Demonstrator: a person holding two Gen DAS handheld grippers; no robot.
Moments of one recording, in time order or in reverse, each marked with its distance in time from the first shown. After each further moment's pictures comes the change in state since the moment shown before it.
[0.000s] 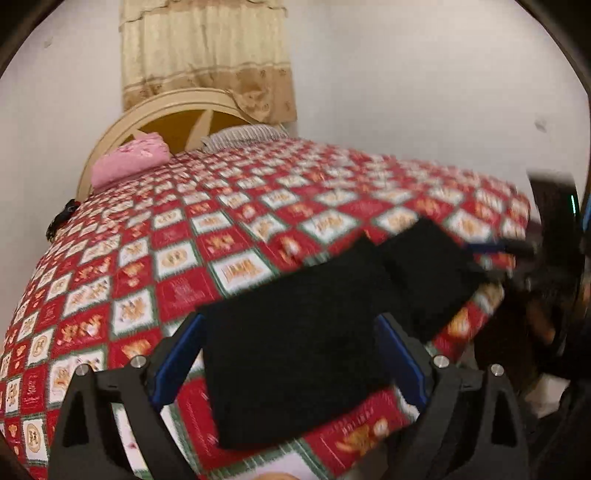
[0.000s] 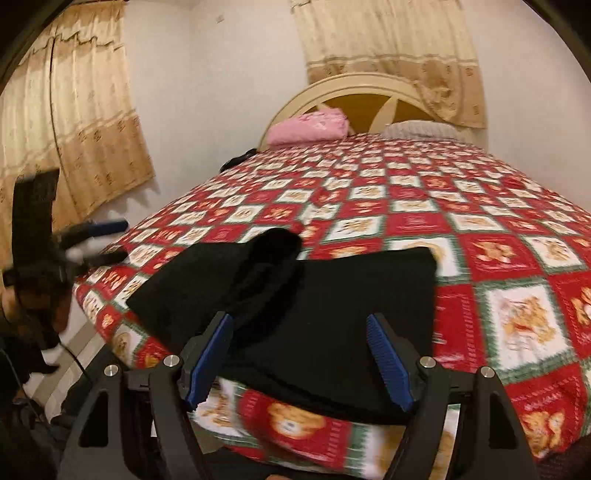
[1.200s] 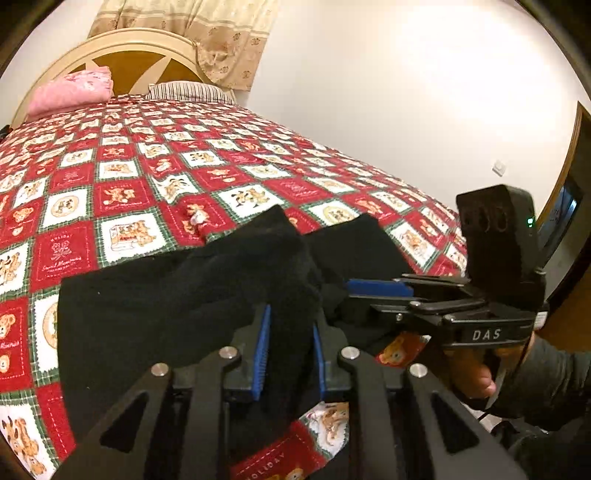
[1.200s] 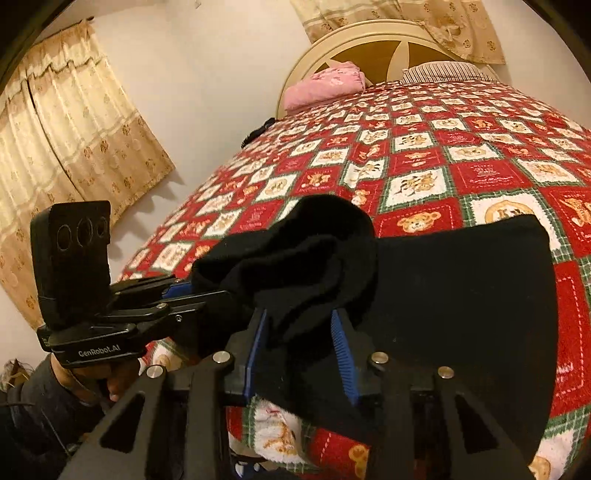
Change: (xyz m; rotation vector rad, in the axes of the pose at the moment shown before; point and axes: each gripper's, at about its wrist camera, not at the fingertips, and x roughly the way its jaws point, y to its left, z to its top) left arm 0.056 -0.006 0.015 -0.210 0.069 -0.386; right arm 0.062 0.010 0.017 0.164 0.133 0.179
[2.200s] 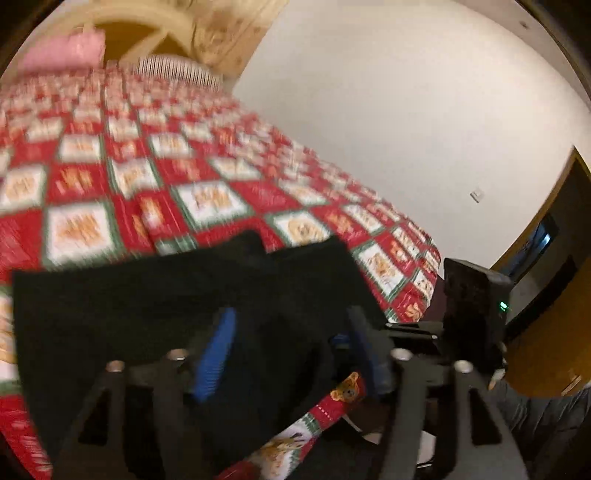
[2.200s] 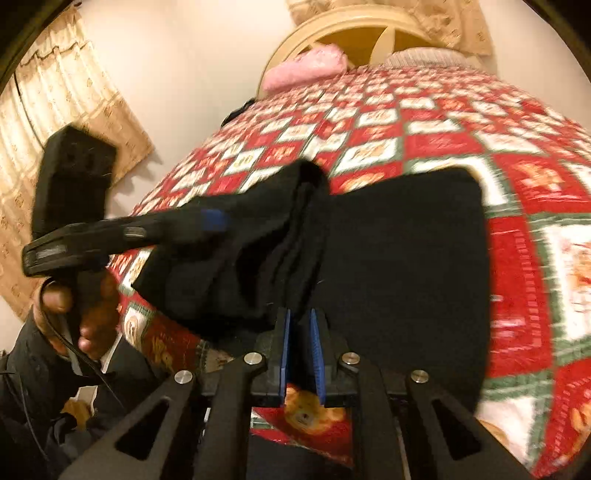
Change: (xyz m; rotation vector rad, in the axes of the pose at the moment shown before) left arm 0.012 -0.002 0.028 -0.103 -0.009 -0.143; right arm -0.030 -0.031 -0.024 -0.012 0.052 -0.121
